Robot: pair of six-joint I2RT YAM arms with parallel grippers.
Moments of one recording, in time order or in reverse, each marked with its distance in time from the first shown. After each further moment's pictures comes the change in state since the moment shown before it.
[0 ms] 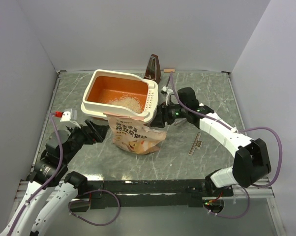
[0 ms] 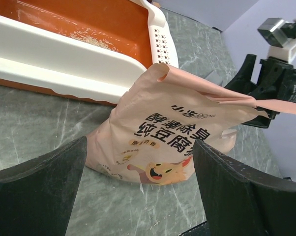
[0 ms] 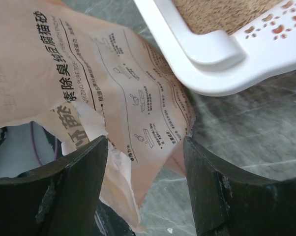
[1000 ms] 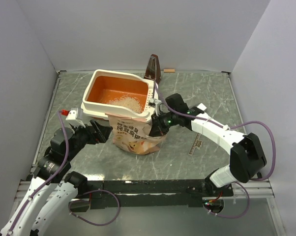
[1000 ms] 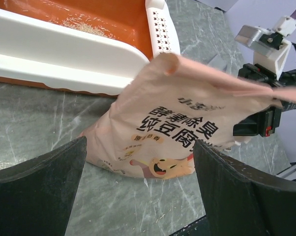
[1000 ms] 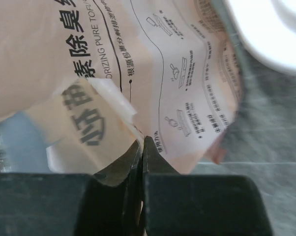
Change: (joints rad) left arm 0.000 0.043 -0.028 0.027 0.050 0.036; right arm 0.128 0.074 0.015 -0.146 -0.042 -0.093
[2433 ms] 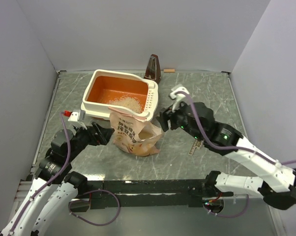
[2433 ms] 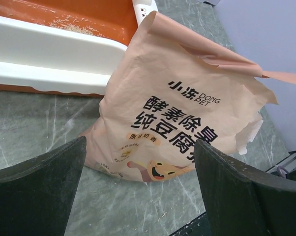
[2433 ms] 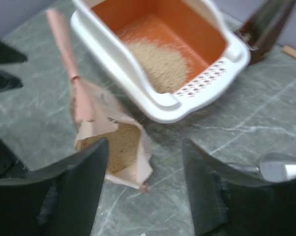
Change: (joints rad) left arm 0.000 -0.024 -0.042 0.045 0.055 0.030; right arm 0.374 -0.430 0.190 -0.079 0.994 0.011
